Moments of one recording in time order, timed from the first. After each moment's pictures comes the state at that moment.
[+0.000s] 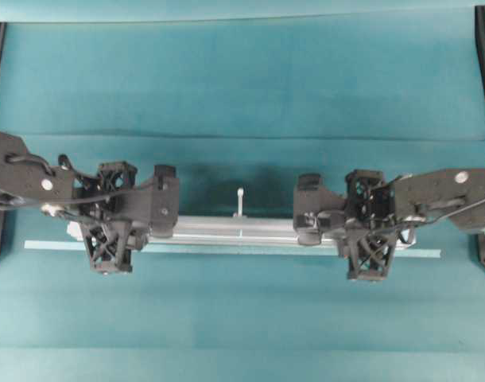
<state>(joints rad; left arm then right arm) 0.00 -0.12 0.77 0.02 0.54 -0.03 0.02 -0.05 0.75 0.03 0.67 0.05</state>
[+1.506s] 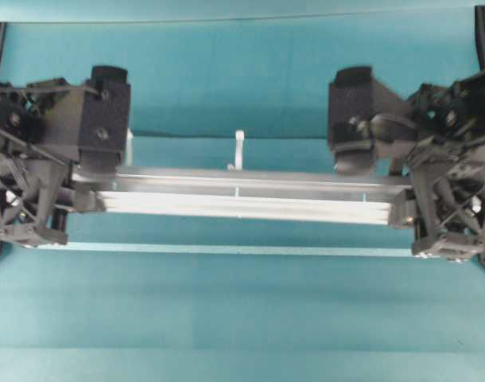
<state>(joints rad) -0.02 -0.37 0.17 0.02 1.39 -0.05 0.01 -0.26 0.01 0.15 1.60 0.13</state>
